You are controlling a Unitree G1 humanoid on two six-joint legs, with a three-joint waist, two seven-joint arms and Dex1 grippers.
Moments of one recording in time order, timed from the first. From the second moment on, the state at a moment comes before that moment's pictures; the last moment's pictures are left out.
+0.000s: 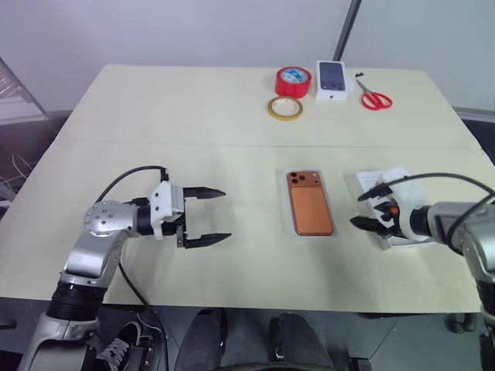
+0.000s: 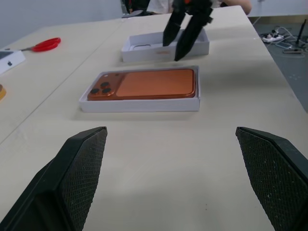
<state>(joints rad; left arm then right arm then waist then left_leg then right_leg) -0.28 0.61 -0.03 -0.10 -0.40 0.05 -1.25 -0.36 -0.89 -0.09 -0.30 0.34 1.37 0.65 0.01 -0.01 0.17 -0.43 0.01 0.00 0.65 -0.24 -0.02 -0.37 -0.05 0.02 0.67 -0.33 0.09</state>
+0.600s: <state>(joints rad) -0.22 0.59 -0.04 -0.17 -0.40 0.08 -1.15 -0.41 -0.91 -0.06 -0.25 0.36 1.48 0.58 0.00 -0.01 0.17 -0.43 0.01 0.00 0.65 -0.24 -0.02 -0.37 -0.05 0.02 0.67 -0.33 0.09</state>
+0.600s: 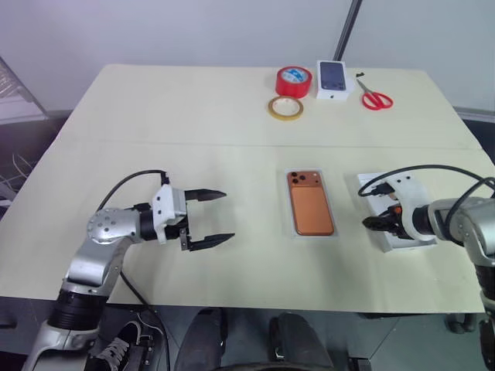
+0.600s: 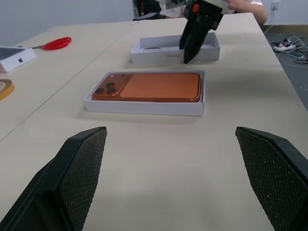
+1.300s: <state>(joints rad) -0.24 0.60 -0.06 -0.18 -0.40 0.12 -1.13 -0.55 -0.65 -0.28 -0.18 0.41 1.53 0.48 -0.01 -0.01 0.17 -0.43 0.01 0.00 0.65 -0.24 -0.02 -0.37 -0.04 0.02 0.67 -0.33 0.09</state>
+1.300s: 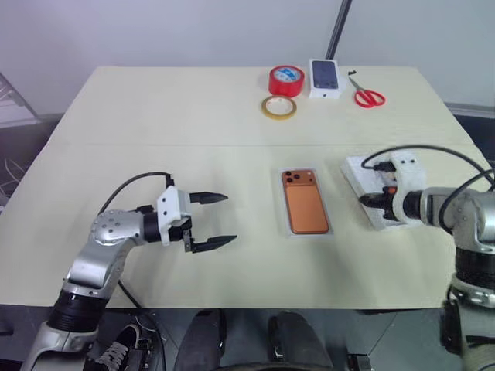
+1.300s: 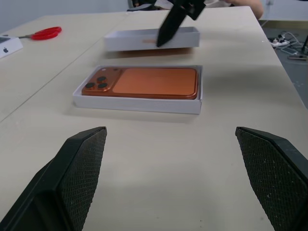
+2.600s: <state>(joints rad) -0.26 0.43 -0.08 -0.21 -0.42 0.27 -0.93 -0.27 -0.30 -0.15 -0.22 1.95 0.91 -0.39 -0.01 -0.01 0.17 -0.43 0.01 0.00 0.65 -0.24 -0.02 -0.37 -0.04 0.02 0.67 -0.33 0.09</state>
